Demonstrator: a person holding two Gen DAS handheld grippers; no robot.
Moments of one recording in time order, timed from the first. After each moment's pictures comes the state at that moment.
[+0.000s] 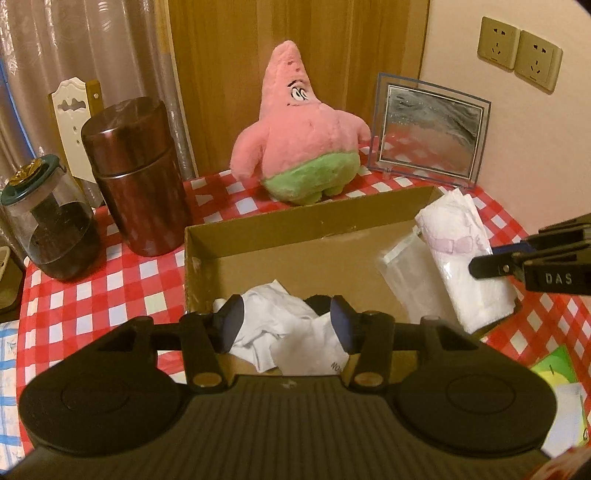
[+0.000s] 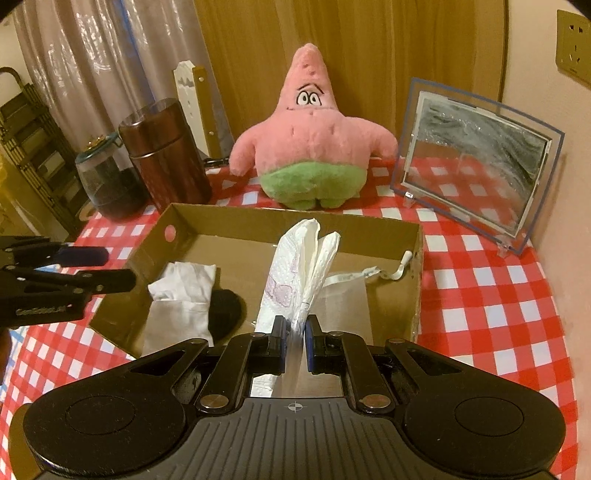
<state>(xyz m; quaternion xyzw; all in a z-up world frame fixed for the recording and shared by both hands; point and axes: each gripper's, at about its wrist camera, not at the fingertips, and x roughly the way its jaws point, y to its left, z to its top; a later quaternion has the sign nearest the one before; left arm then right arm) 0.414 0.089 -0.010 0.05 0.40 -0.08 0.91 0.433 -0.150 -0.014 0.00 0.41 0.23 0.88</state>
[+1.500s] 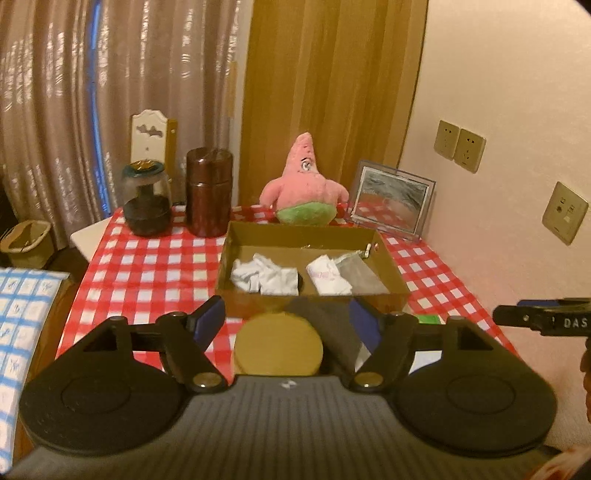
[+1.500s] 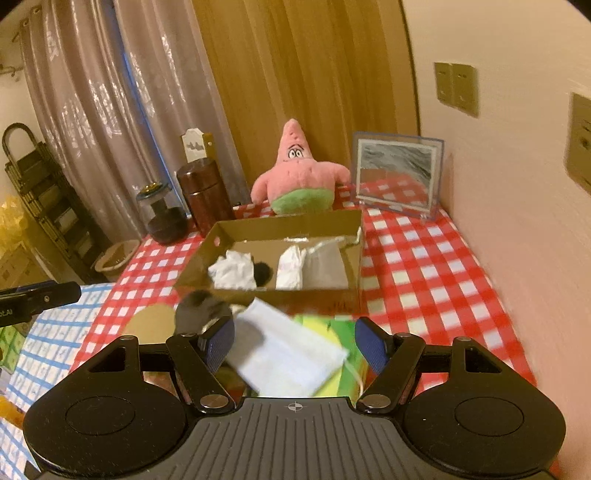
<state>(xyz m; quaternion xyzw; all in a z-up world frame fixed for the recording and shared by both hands) 0.125 0.073 0.085 -0.05 0.29 -0.02 0.96 0.186 -0.233 0.066 0.07 0.33 0.20 0.92</state>
